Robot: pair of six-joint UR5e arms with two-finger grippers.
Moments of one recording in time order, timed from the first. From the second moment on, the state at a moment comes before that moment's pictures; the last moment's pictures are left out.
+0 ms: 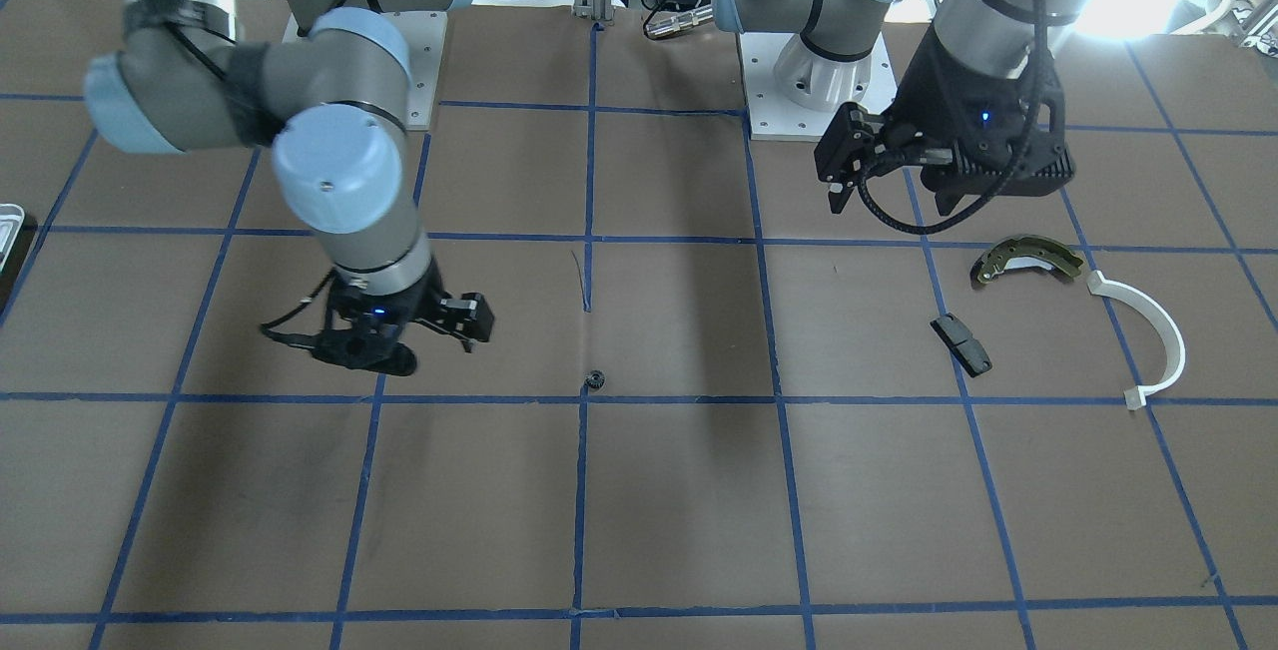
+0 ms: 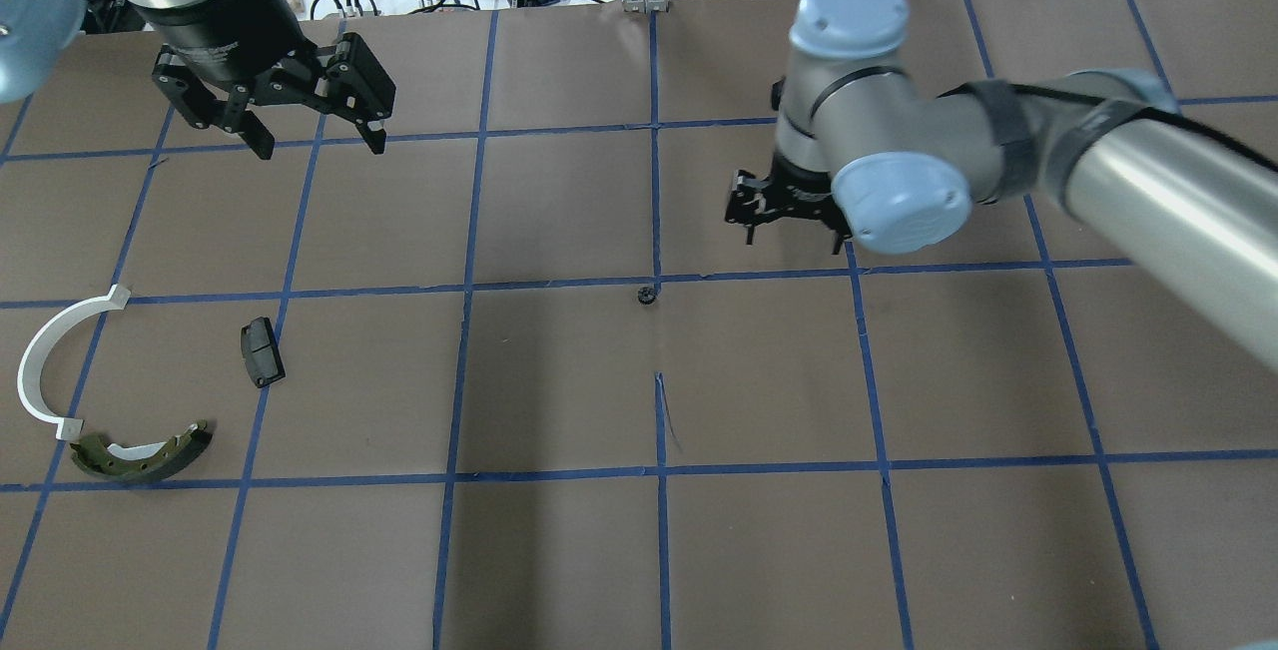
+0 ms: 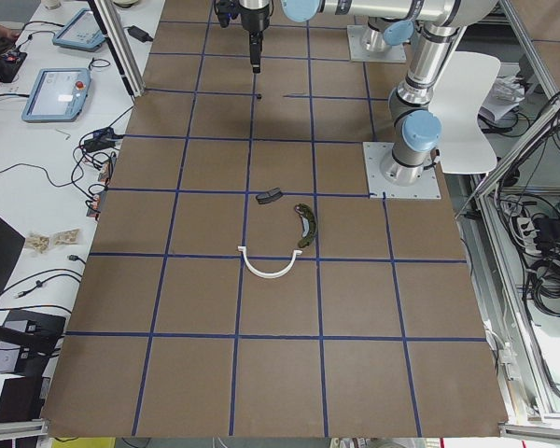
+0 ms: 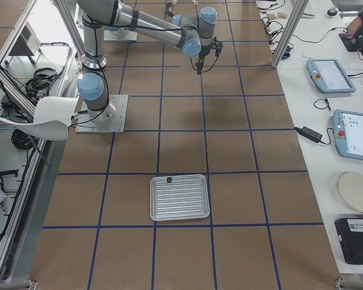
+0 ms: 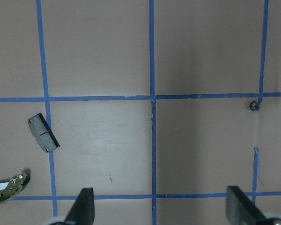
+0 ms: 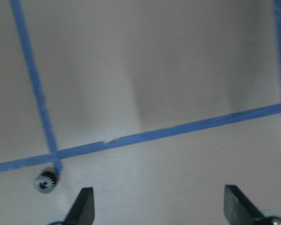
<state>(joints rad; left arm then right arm) -1.56 -1.65 -1.47 -1.62 1.56 0.00 1.64 -1.33 1.76 -1.94 -1.57 0.22</state>
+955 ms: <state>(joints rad) -1.88 -1.98 -1.69 -0.98 1.55 -0.34 0.83 -1.44 1.78 -1.83 -1.65 -1.06</state>
